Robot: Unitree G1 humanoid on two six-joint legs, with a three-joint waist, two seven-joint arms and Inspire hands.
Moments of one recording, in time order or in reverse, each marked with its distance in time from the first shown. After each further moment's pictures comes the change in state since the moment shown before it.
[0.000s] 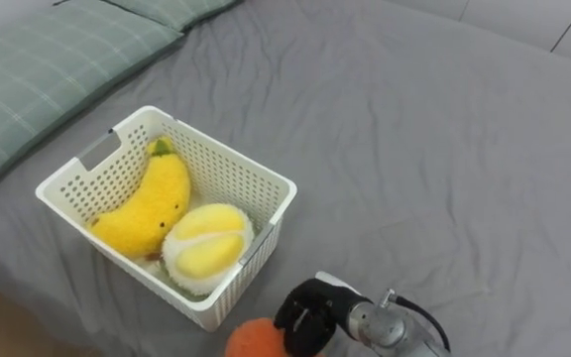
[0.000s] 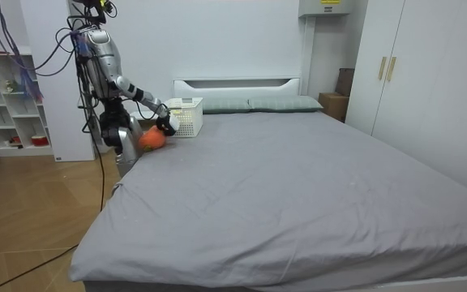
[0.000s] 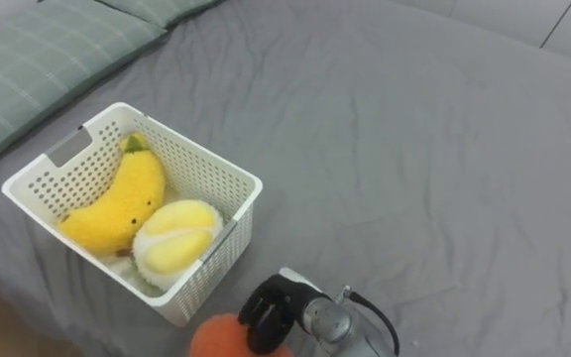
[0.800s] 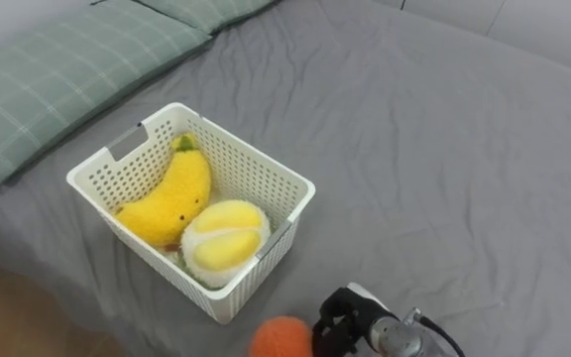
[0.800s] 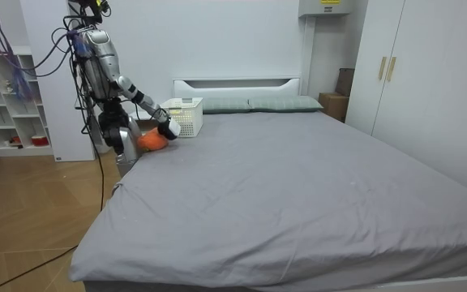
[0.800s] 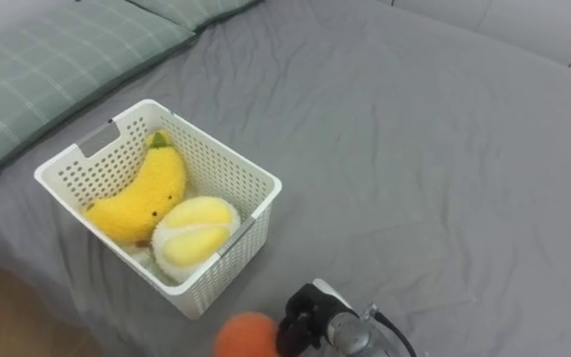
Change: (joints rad) left arm 0.005 0.005 0.003 0.034 -0.007 -0.032 -0.005; right arm -0.022 -0.029 -0.033 0.231 0.110 -0.099 -0.158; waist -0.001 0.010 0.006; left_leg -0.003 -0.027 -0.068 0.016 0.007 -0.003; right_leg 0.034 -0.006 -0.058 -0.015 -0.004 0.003
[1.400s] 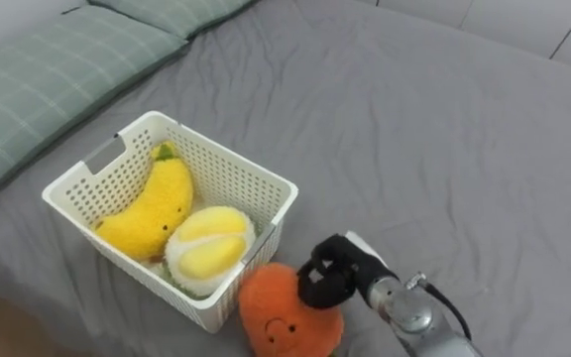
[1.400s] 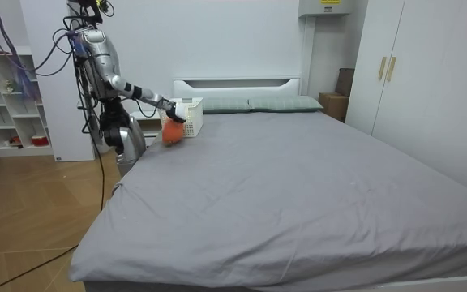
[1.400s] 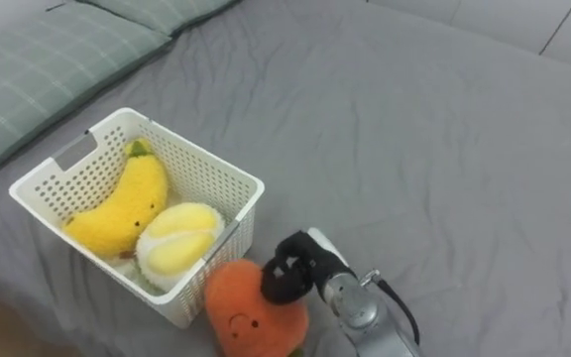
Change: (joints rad) left arm 0.002 0.001 0.040 -0.024 0.018 -0.057 -0.007; right arm 0.059 -0.054 -0.085 -0.391 0.077 -0.025 -0.023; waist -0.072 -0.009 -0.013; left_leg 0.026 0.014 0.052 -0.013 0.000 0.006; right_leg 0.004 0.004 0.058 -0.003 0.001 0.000
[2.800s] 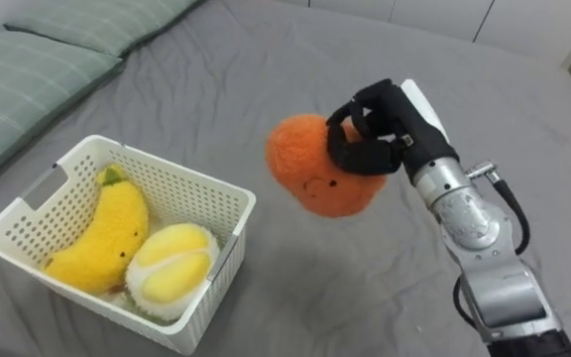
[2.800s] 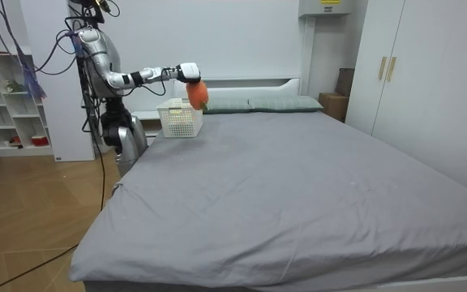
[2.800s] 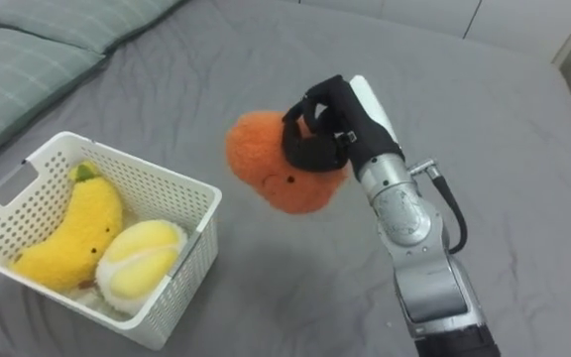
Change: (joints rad) left arm -0.003 0.009 0.116 0.005 0.008 -0.024 -0.028; right arm -0.122 -0.044 -0.222 -0.457 -0.104 0.020 0.042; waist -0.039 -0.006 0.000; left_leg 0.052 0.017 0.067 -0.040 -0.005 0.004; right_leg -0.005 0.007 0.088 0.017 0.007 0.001
